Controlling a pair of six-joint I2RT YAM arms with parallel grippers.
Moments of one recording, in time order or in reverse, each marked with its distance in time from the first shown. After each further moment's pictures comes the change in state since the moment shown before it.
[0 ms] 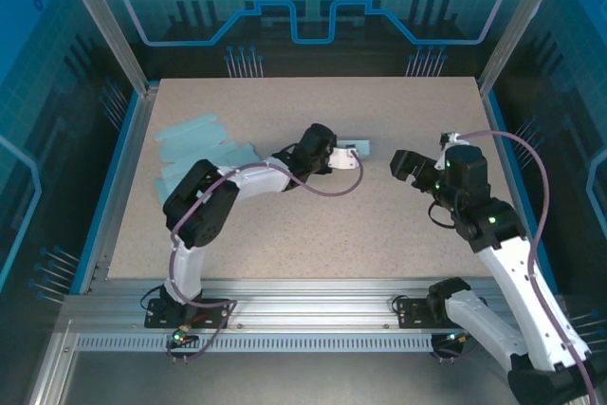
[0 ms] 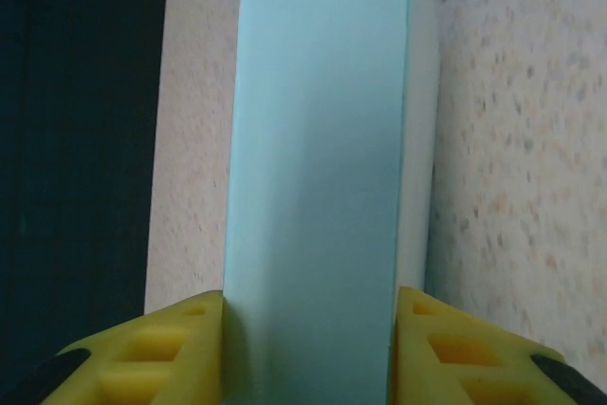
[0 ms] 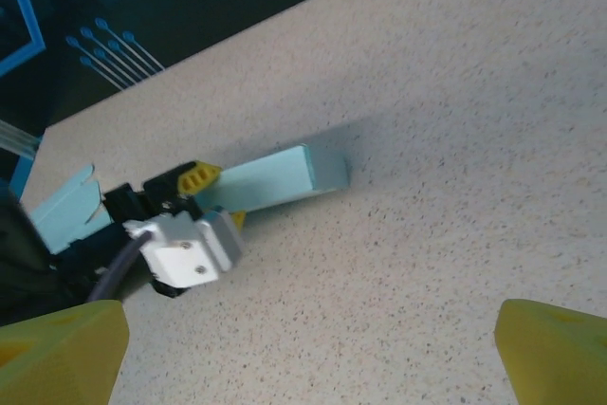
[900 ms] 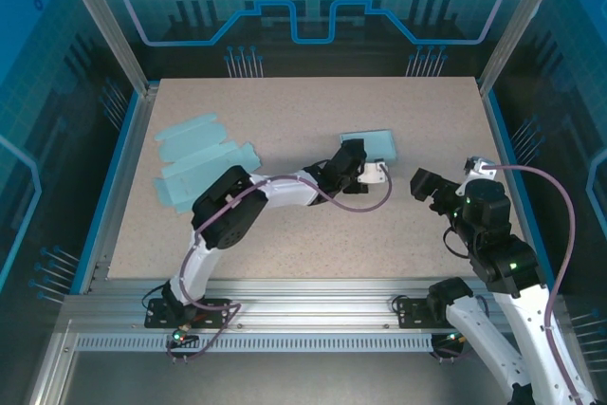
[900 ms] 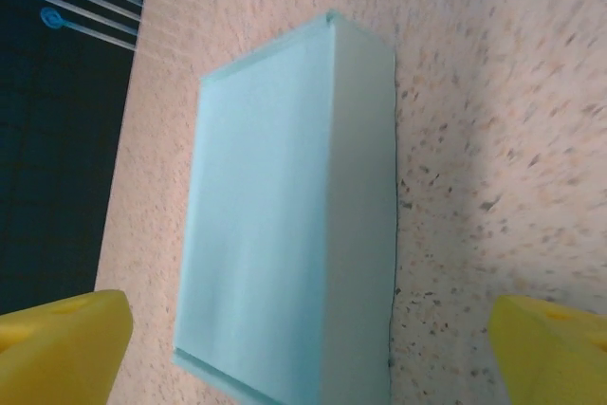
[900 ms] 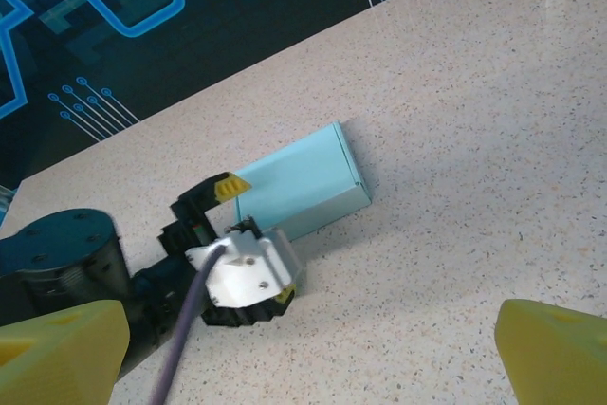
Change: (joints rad) left arm -0.150 0.086 0.079 0.021 -0.057 -0.205; right arm -0.002 -0.236 -0.074 -0.096 0.131 0.004
